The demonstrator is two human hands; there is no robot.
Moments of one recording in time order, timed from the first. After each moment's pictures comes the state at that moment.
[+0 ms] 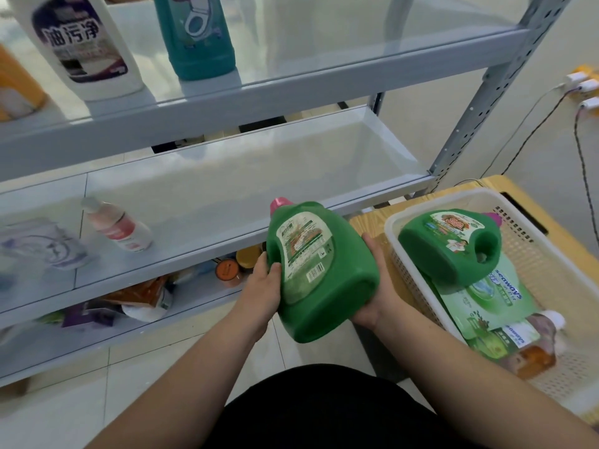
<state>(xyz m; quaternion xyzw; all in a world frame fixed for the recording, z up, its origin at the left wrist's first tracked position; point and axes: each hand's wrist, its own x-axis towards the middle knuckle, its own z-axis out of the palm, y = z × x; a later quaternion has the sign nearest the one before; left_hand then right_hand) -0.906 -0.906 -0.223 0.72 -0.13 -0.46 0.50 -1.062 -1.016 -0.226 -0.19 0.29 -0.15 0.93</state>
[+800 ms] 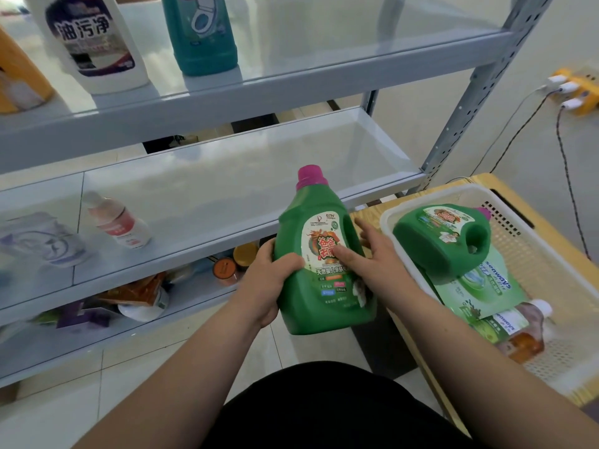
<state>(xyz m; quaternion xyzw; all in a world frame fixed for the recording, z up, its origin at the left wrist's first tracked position) -0.917 -0.897 -0.194 0.57 -0.13 -0.53 0.61 -1.085 -1.022 -0.204 -0.68 0.44 -0.19 0.56</state>
